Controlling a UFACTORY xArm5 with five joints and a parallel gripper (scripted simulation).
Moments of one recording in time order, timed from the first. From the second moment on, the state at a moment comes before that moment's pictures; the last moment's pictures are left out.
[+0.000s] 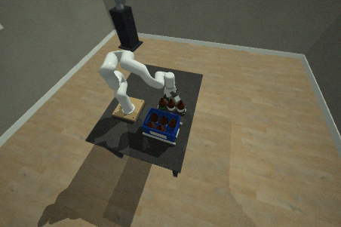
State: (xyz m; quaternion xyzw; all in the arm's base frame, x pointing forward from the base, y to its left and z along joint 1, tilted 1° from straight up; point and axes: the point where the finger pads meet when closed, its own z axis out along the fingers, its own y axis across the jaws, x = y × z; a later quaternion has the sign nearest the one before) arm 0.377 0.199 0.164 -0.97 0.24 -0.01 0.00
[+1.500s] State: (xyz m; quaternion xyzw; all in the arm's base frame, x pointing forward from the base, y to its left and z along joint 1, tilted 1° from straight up) arm 0.377 0.199 0.162 -0.97 0.24 -0.01 0.00
